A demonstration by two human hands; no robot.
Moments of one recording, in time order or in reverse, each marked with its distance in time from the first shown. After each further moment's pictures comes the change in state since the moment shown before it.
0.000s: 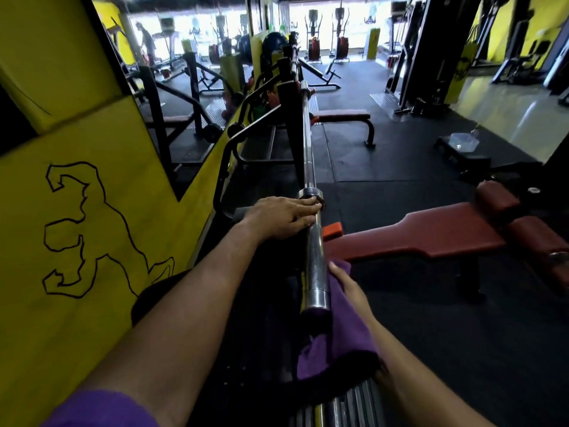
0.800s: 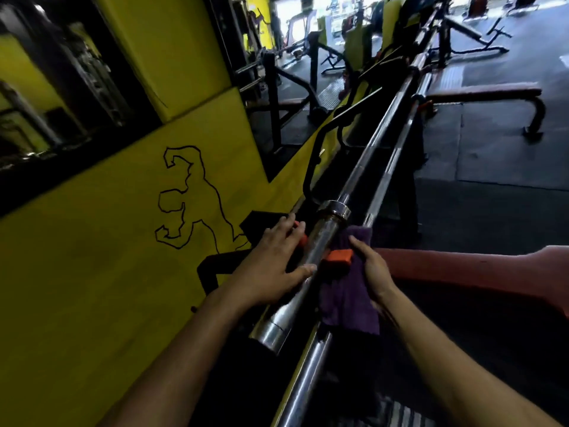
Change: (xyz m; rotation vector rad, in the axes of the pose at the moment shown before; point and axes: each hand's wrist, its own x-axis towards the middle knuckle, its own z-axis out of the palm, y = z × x) left_hand -0.034 0.091 0.008 -0.230 -0.070 -0.685; right_hand 0.171 -0.057 -0.035 0.263 -0.324 0.266
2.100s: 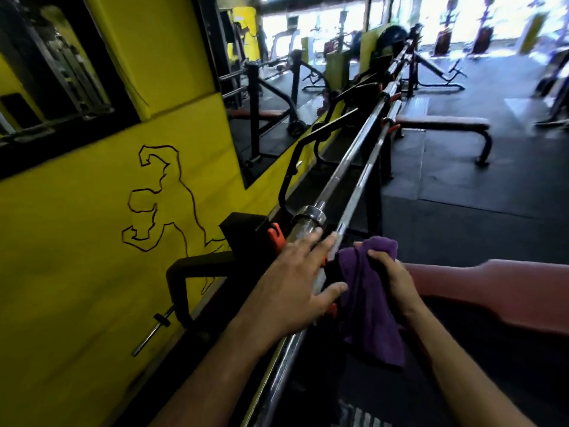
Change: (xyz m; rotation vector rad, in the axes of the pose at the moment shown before) left_hand -0.027 0.076 0.026 -0.084 0.203 0.172; right_hand -0.051 -0.047 -0.057 -0.415 -0.011 -0.342
